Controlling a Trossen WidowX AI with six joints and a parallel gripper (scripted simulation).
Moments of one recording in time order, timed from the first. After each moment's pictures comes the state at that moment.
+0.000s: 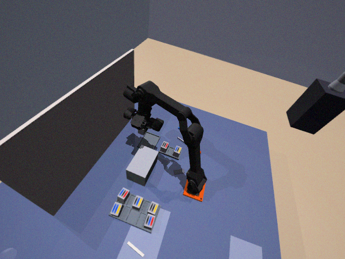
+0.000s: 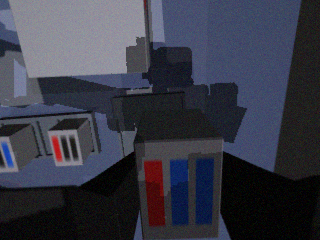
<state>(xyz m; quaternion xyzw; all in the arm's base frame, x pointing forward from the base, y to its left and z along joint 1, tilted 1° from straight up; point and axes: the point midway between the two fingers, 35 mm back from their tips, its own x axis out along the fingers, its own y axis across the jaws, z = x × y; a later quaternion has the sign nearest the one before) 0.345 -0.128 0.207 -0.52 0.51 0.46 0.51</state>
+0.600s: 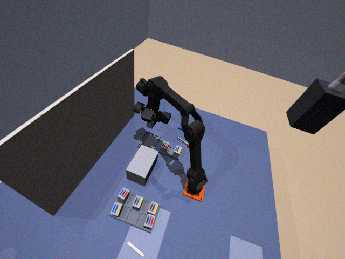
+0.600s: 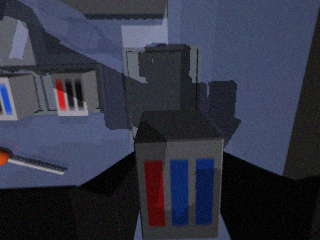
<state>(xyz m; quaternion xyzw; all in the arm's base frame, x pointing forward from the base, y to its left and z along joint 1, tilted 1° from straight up) 0.325 -0.188 0.207 -0.52 0.51 0.47 0.50</state>
